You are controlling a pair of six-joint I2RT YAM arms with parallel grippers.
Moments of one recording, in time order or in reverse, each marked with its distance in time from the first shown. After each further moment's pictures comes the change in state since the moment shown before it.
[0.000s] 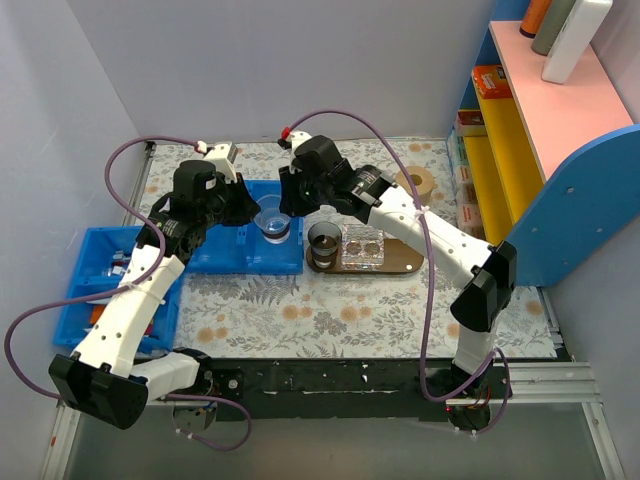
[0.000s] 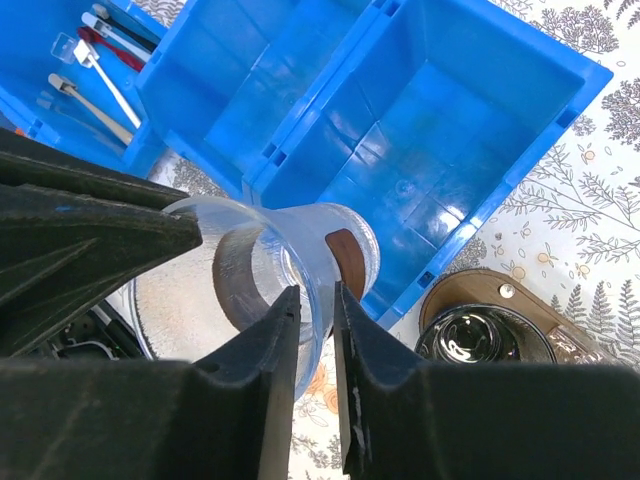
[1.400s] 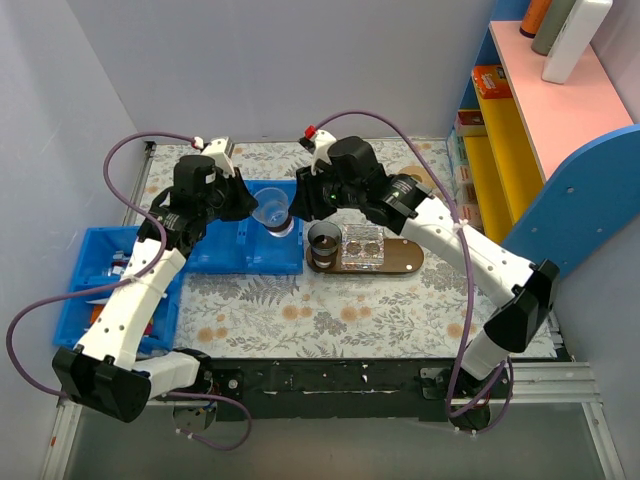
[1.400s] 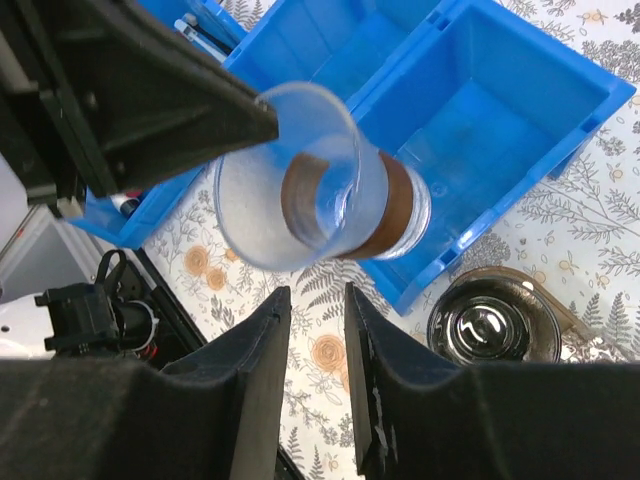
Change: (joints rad) left arm 0.028 0.044 0.036 0.002 -0.027 -0.026; right arm -0.041 -0.237 -0.251 0.139 -0.145 -0.021
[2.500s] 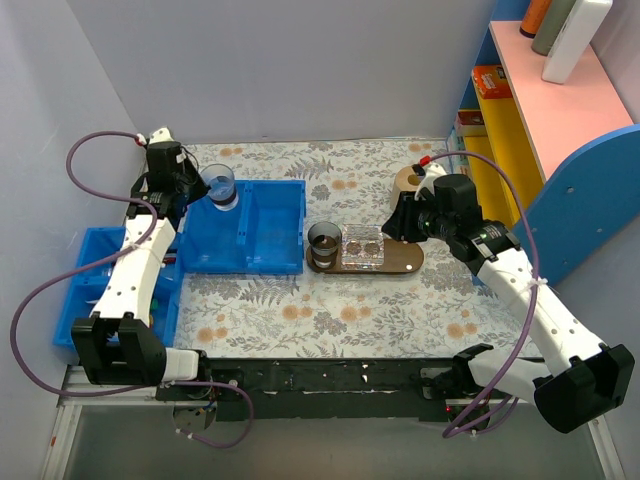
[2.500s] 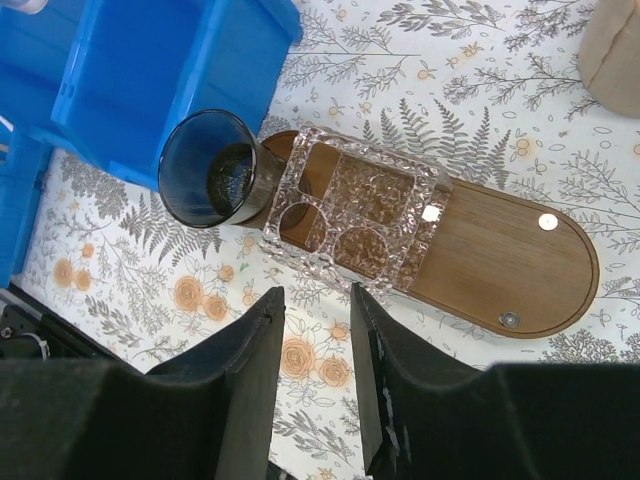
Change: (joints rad) left arm 0.277 0.155 0.002 0.119 -0.259 -0.098; right arm -0.423 -0.477 -0.597 0.018 -0.025 0.019
